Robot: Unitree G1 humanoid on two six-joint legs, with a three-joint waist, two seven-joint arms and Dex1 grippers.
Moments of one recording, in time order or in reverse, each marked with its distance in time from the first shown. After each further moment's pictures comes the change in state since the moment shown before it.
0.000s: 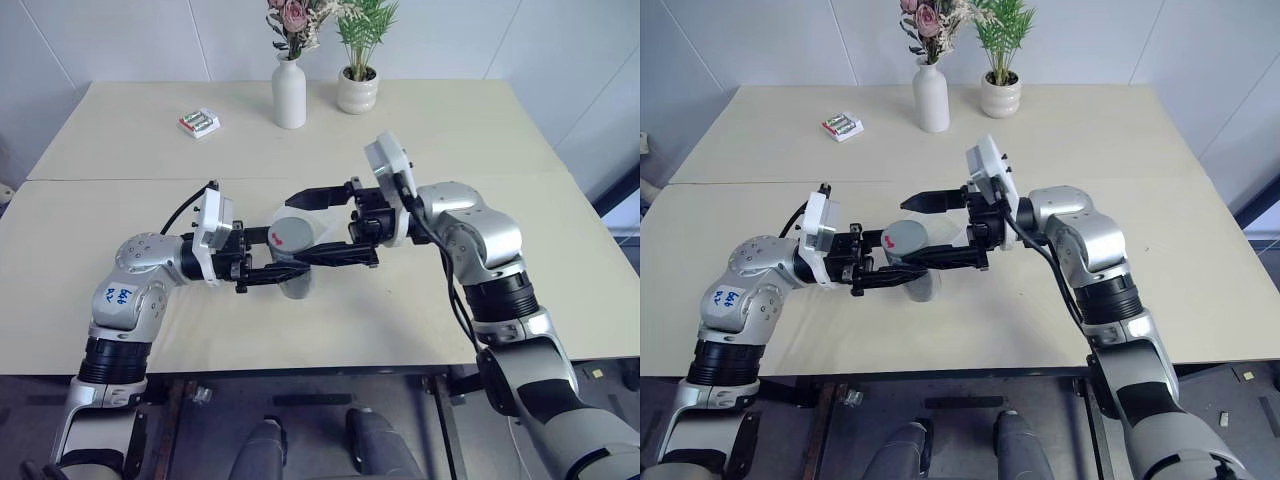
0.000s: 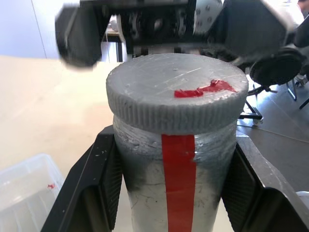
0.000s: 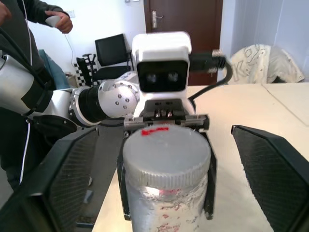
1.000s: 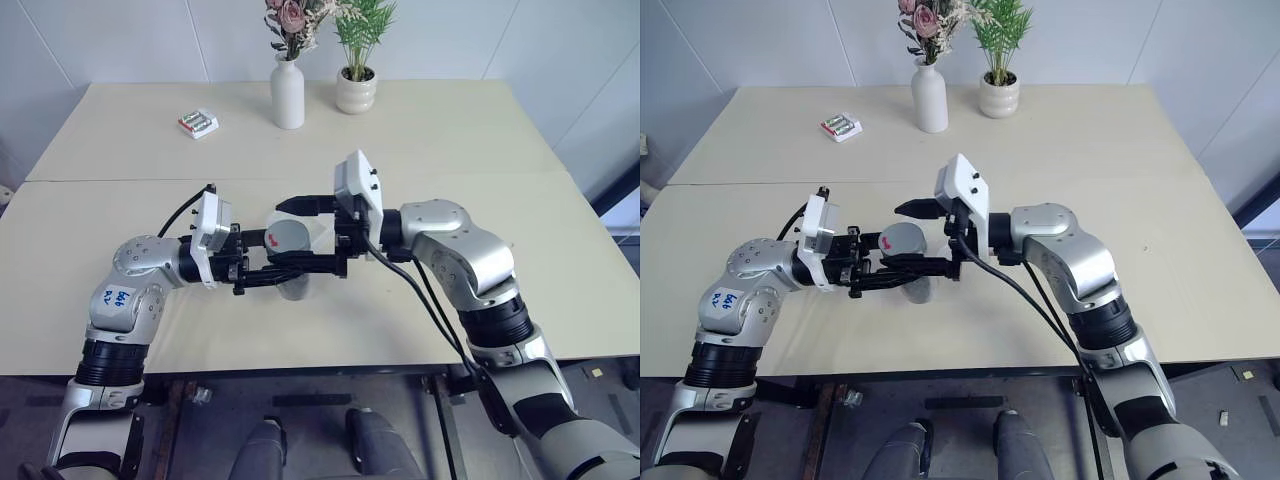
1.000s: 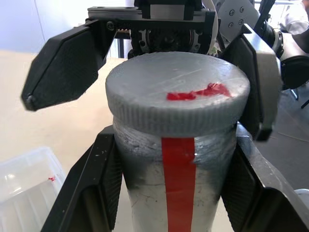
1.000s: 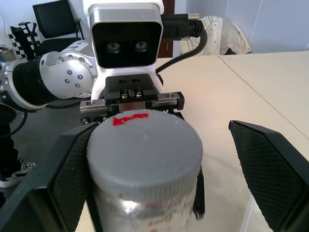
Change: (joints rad) left arm 0.010 0.009 0.005 0.010 0.001 -0.005 0.005; right arm 0.063 0.053 0.111 -0.179 -0.110 0.076 -0.320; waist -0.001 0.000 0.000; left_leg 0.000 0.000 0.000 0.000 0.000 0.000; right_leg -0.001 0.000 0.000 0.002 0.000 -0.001
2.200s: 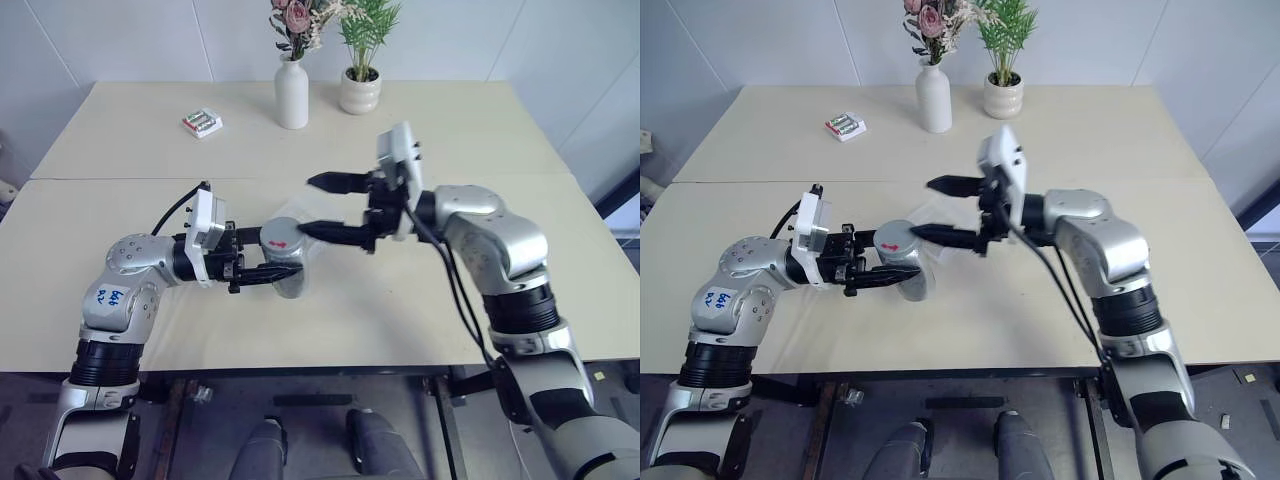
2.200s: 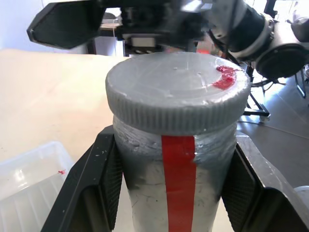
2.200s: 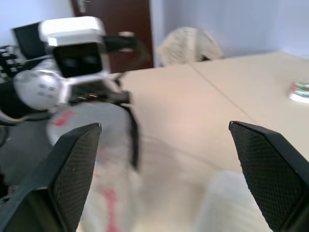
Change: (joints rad) left arm 0.003 0.018 0.011 -0.009 0.001 0.003 -0.009; right arm -0.003 -0.125 -0.150 0.092 0.111 0.006 0.019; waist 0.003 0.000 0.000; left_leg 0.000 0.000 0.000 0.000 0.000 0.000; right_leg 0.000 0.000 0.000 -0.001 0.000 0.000
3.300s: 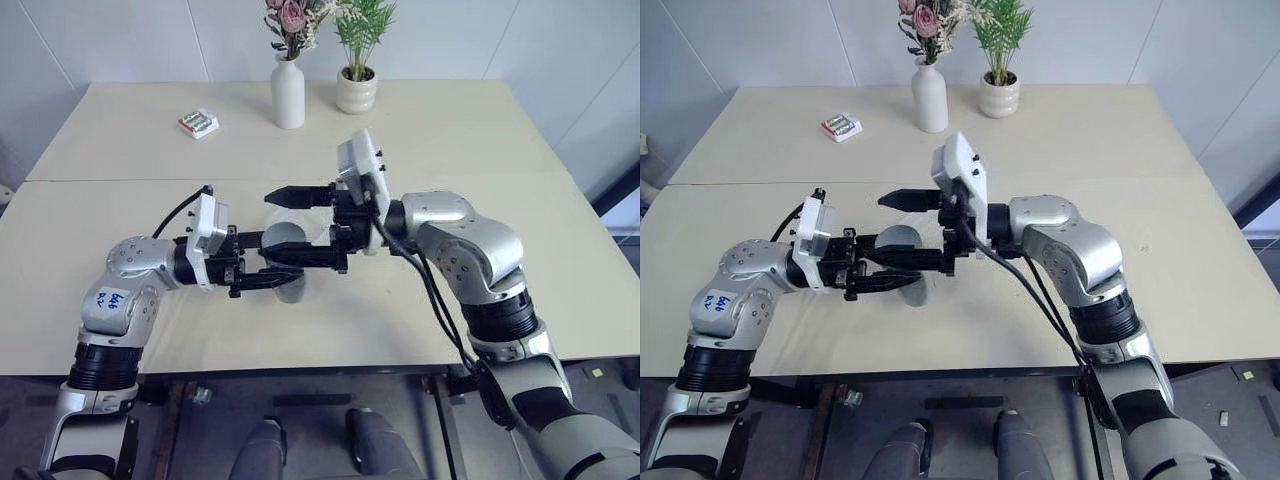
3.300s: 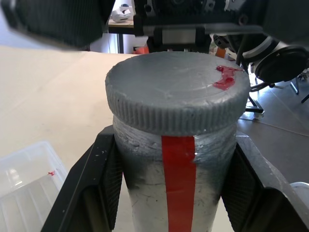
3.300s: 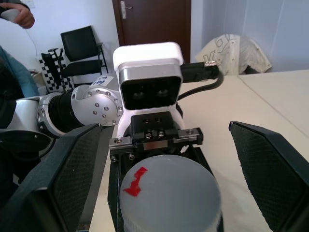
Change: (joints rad) left arm 0.015 0.004 -0.013 -0.026 0.000 0.012 0.003; right arm -0.014 0.123 0.143 -0.153 0.027 0.090 -0.038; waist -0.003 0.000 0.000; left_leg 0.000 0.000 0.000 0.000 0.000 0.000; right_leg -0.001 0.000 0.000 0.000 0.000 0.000
